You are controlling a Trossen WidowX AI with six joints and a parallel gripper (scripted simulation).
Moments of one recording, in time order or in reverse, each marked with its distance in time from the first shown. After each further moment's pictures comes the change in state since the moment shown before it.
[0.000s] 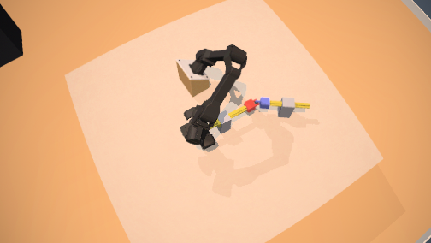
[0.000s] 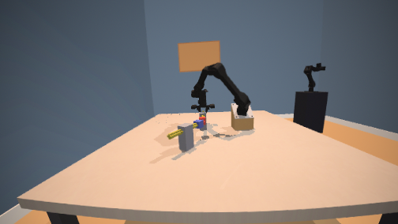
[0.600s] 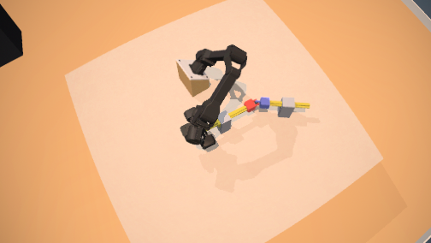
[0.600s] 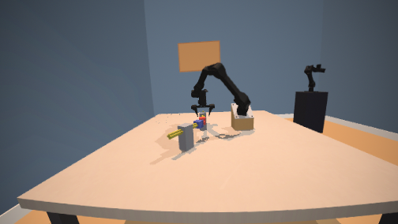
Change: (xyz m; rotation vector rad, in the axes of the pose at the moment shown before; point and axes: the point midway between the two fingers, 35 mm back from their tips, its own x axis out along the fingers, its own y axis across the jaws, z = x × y) arm 0.000 0.000 0.000 0.000 0.000 0.000
